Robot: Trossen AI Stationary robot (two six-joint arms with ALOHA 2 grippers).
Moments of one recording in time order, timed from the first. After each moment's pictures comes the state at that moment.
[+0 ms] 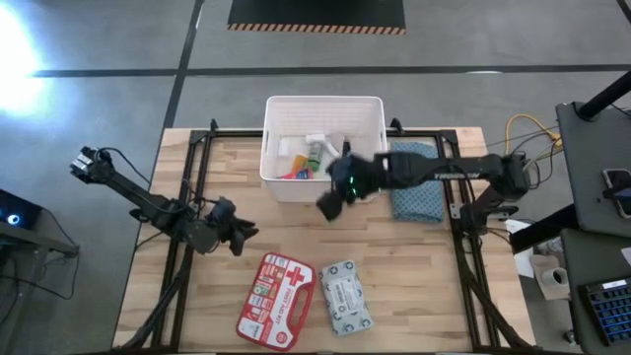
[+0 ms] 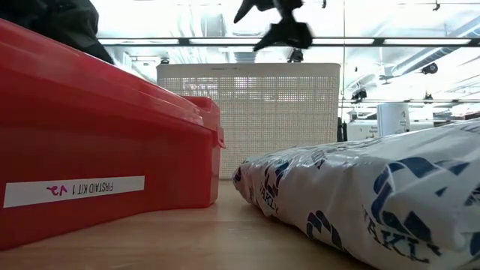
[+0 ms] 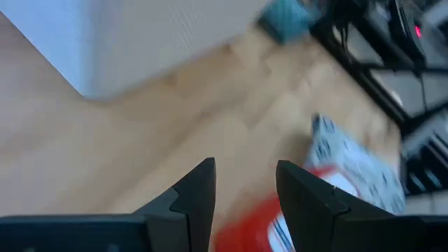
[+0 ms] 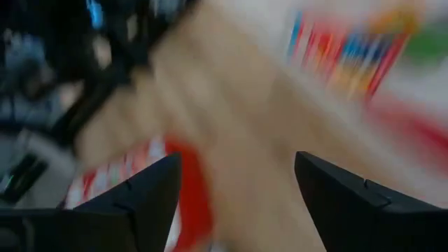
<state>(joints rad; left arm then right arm) -0.54 0.79 0.54 -0.45 -0.65 -1.16 -0.03 1.66 1.59 -0.70 0.01 0.78</state>
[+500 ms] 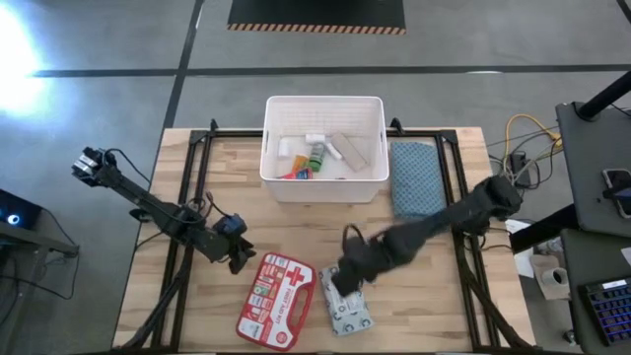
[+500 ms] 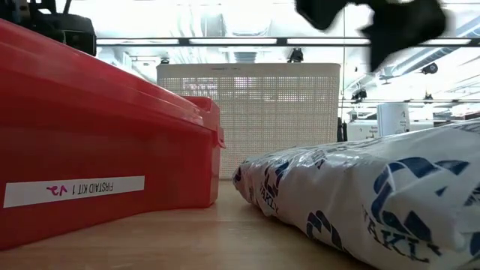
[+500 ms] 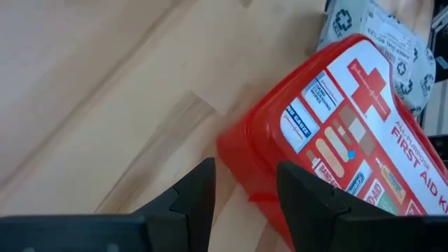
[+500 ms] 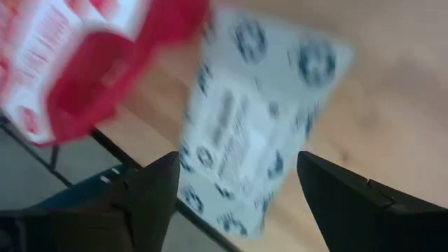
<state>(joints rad) -0.54 0.92 0.52 -0.44 -0.31 -1.10 0.39 1.78 1.46 -0.84 -0.08 1.44</state>
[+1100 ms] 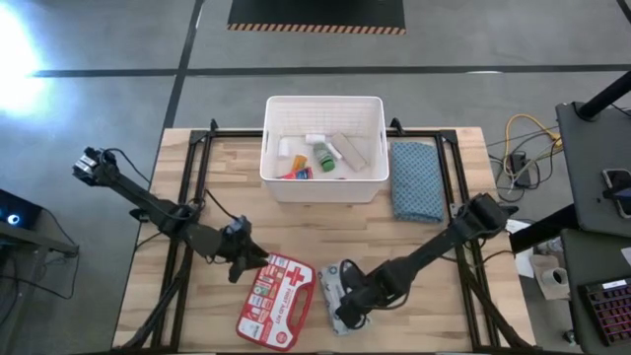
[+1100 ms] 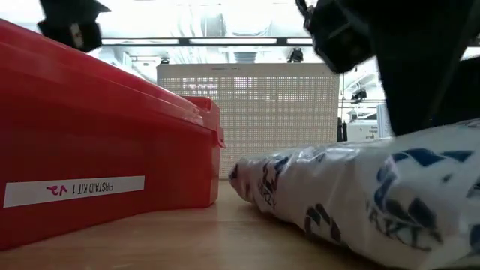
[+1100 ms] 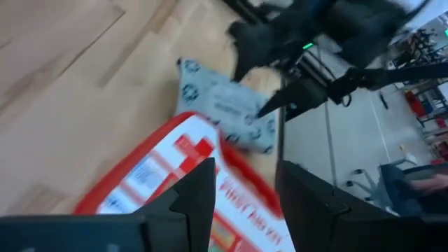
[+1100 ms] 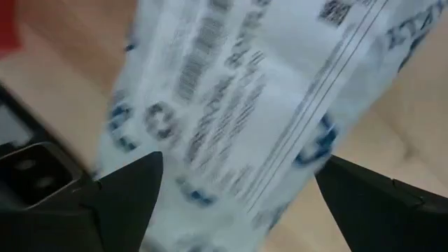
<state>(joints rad) -0.54 0.95 0.67 -0.18 -0.27 -0.95 0.56 1.97 1.39 -0.66 -0.02 1.44</state>
